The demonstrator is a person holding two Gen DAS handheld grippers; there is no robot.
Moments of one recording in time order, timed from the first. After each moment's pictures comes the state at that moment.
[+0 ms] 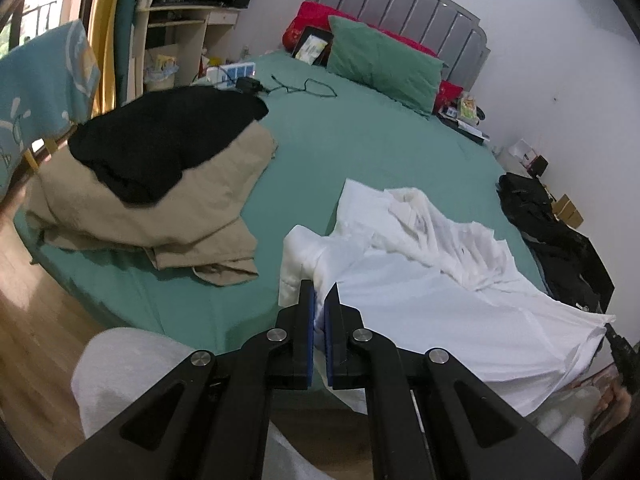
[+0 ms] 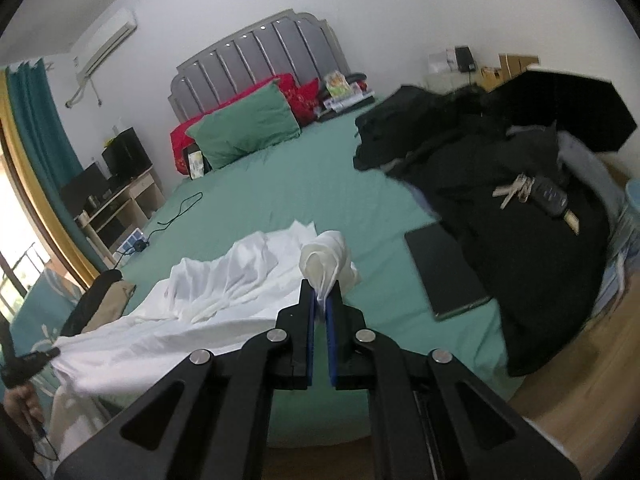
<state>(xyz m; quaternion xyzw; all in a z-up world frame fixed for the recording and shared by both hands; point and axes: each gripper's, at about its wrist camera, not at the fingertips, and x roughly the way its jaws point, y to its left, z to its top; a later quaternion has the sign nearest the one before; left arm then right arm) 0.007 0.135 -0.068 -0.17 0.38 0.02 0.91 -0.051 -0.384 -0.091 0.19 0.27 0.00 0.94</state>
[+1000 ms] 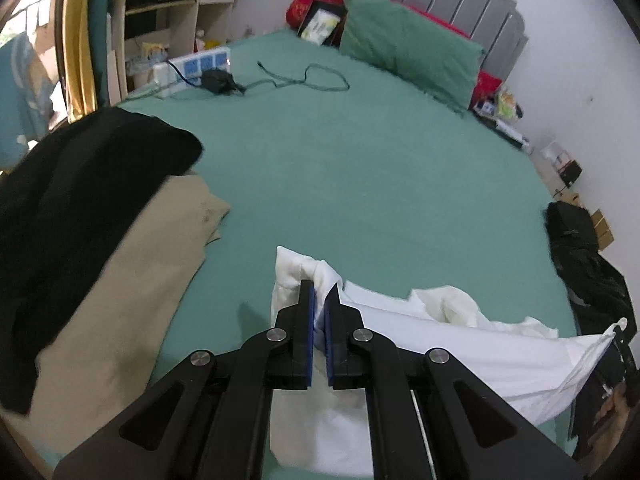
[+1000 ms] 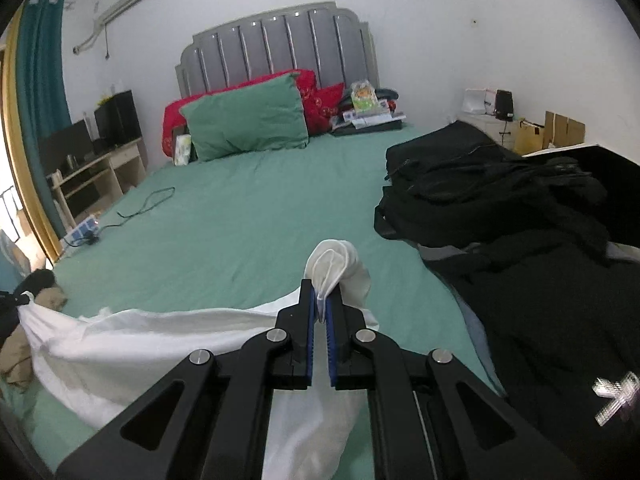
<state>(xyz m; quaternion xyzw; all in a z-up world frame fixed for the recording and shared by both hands) 0.286 0.133 -0.118 -0.17 0.44 0.05 0.88 0.205 -0.389 -0.111 0.07 0.27 0.00 0.96</state>
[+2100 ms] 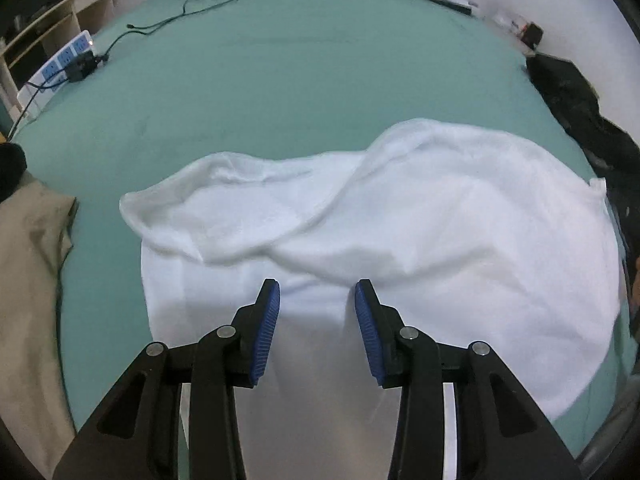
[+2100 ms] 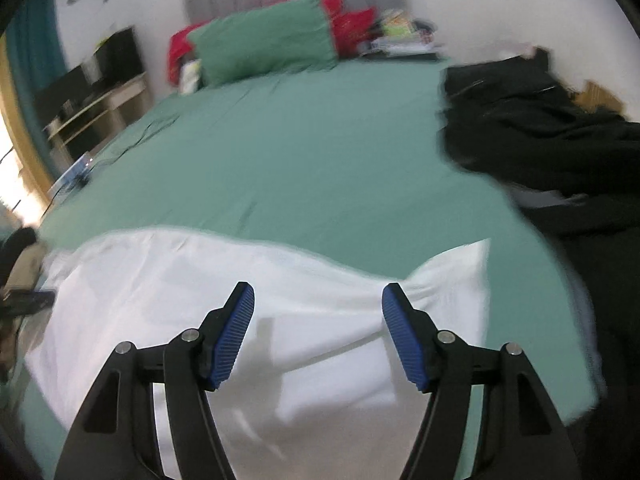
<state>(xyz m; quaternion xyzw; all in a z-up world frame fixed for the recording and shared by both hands) 0.331 0.055 -0.205 -0.02 0.53 -0.07 0.84 0.264 -0.324 -0.178 0.06 0.40 0.06 0.91</state>
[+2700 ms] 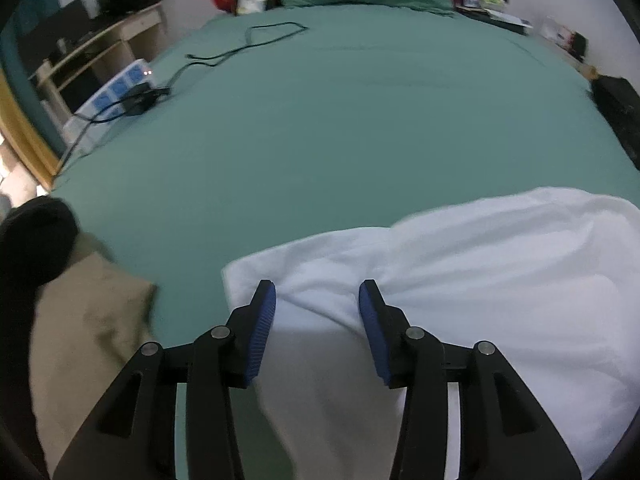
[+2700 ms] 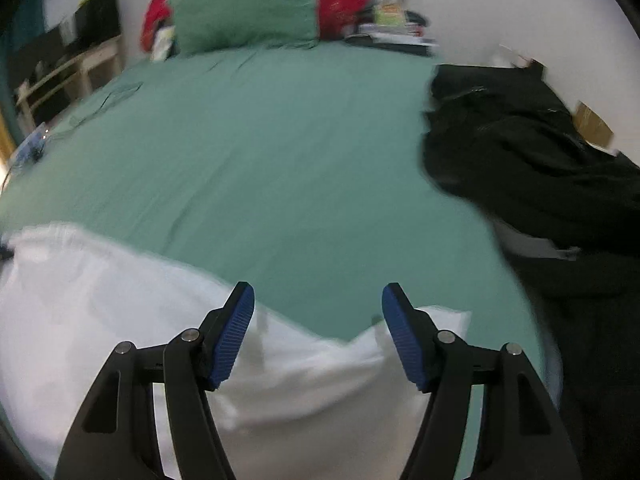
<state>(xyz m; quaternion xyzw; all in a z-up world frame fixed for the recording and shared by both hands) 0.378 0.101 -0.205 0.04 0.49 0.04 0.87 0.322 -0.354 -0.176 0.01 0.42 -0.02 0.91</state>
